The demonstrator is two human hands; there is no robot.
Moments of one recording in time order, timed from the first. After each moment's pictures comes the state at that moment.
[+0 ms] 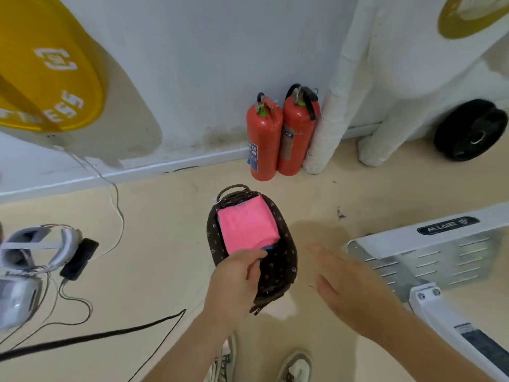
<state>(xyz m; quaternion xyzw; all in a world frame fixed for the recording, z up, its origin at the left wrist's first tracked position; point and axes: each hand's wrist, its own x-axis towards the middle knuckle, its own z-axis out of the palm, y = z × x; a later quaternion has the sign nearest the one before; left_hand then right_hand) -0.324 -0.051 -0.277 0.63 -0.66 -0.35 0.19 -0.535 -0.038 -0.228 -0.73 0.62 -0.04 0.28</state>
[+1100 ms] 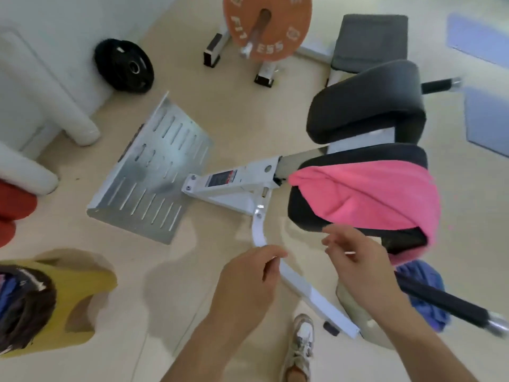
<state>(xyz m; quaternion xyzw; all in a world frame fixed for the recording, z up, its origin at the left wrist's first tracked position) -0.641 0.359 -0.138 0.16 -0.85 -0.50 0.00 -0.742 0.521 -0.113 -0.10 0.93 -0.34 0.14</state>
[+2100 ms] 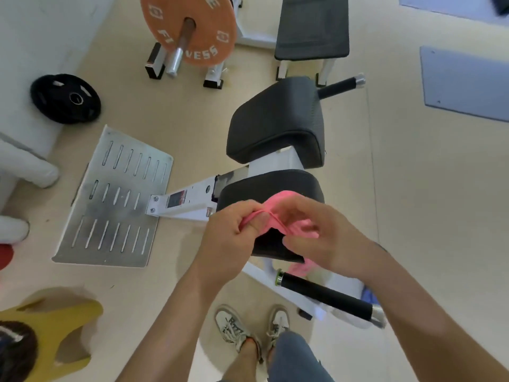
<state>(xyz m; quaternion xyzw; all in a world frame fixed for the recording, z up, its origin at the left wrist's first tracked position) -0.828 0.462 -0.020 0.10 -0.82 -0.57 -0.02 -0.886 0.630 0.002 -0.22 0.82 -0.43 0.30</state>
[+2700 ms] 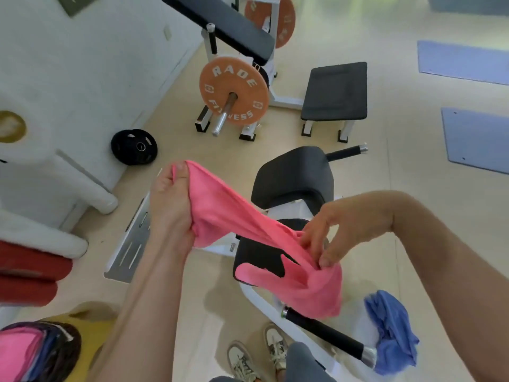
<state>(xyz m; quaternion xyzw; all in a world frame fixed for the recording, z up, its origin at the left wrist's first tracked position) -0.854 0.402 0.137 0.35 -0.59 -0.68 0.26 -0.972 0.630 0.155 -0.43 0.68 -0.13 0.58</state>
